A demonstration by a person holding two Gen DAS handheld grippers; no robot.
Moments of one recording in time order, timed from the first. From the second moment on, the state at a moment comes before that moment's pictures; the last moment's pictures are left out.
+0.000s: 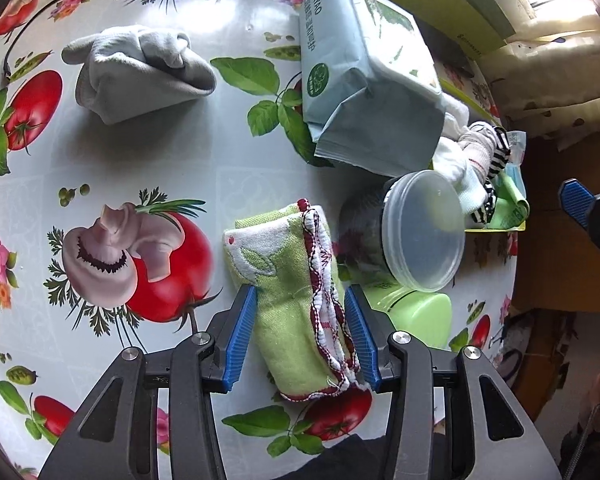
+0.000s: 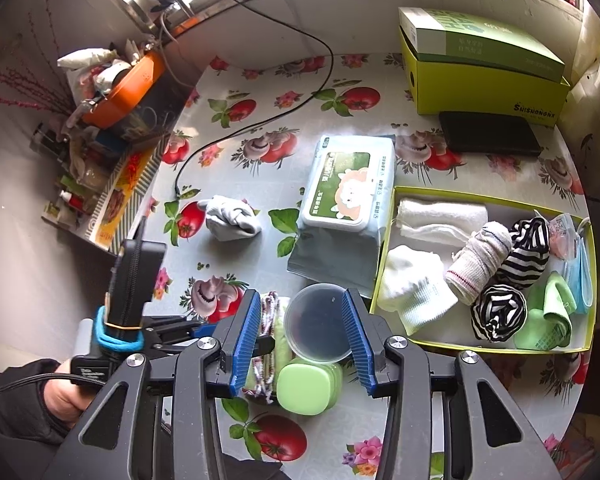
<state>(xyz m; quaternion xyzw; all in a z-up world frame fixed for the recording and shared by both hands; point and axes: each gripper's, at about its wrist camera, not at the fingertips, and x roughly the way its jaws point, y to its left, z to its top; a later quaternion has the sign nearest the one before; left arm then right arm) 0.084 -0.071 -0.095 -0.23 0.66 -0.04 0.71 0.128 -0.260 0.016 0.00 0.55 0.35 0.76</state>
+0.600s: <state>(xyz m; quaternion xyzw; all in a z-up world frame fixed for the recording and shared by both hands) 0.086 -0.061 -0.089 -0.14 0.64 -0.03 0.75 0.126 -0.249 0.013 0.00 0.55 0.35 0.76</state>
